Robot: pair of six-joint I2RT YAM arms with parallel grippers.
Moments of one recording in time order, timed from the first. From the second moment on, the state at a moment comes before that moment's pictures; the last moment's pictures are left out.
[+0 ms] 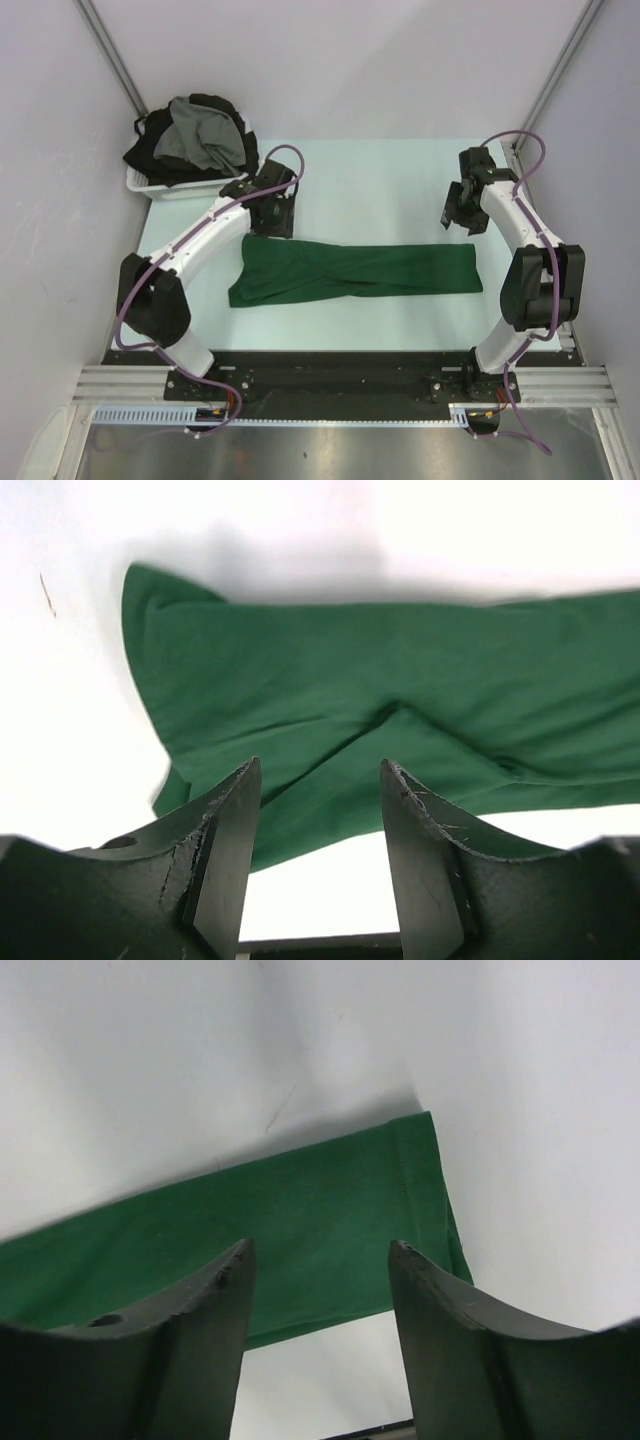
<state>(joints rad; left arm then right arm) -0.50 1.63 1.39 -0.87 -0.20 -0.38 0.06 1.69 1.41 -0.88 0.17 0.35</state>
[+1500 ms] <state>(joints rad) -0.57 1.35 1.19 -0.67 -0.15 -0.44 0.24 1.53 1.24 -0.69 0.03 0.30</state>
